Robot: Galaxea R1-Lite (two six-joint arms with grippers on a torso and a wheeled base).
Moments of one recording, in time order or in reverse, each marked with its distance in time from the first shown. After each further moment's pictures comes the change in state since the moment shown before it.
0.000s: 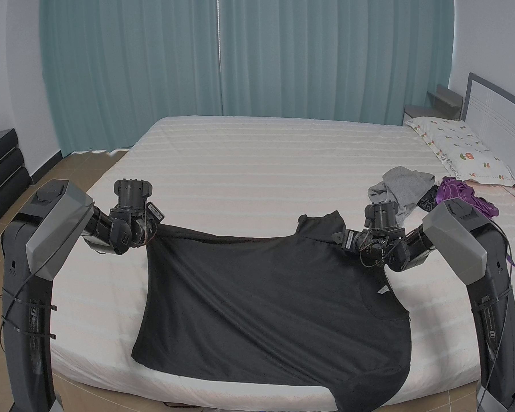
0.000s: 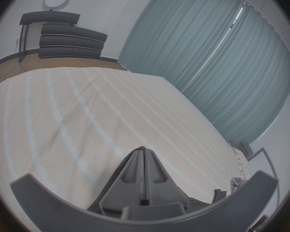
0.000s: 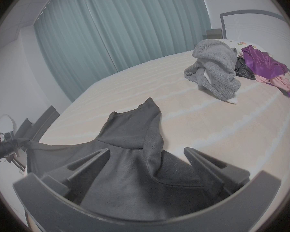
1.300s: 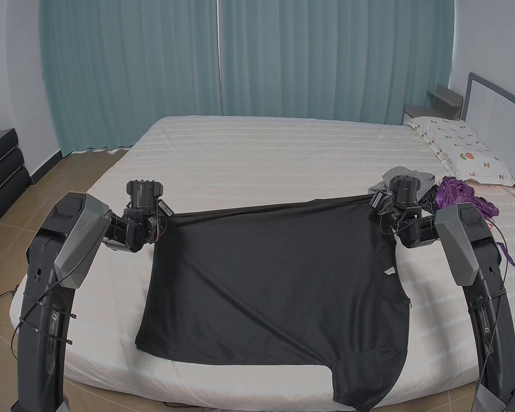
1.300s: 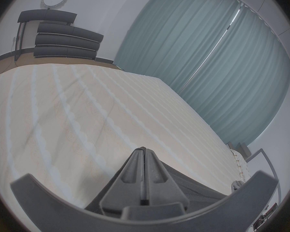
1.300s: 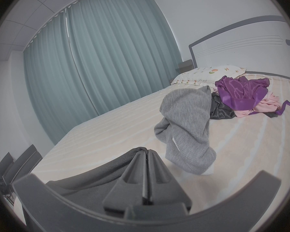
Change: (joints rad) left arm -0.006 0.173 -0.272 0.045 0.002 0.009; right arm -0.142 0.161 -0.452 -0.019 -0.186 0.049
